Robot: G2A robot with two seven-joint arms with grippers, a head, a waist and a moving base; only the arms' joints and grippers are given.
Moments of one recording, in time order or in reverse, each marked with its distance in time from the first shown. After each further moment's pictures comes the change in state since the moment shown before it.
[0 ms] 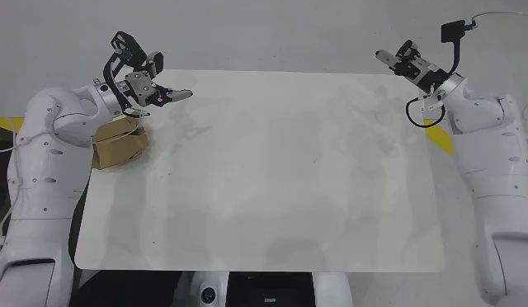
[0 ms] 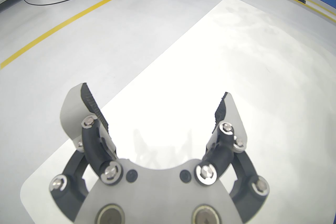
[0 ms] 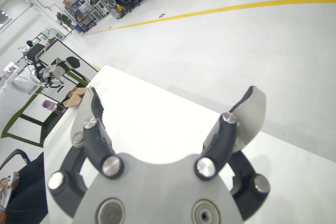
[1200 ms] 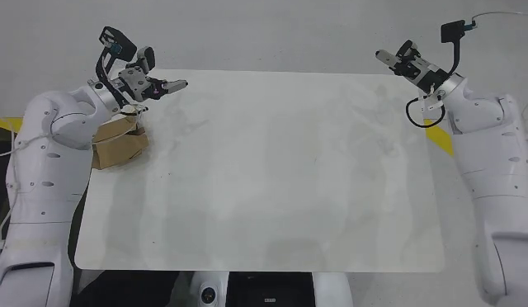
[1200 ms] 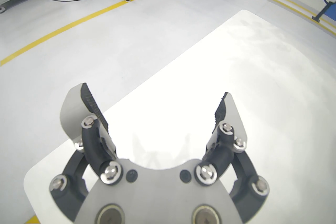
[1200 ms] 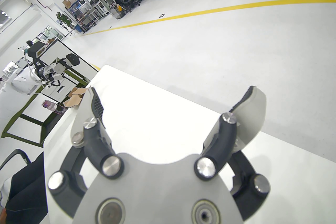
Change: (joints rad) left arm 0.029 0.003 -0.031 -0.031 -0.090 0.162 -0.034; right arm 0.000 0.000 0.000 0.000 0.000 0.000 0.000
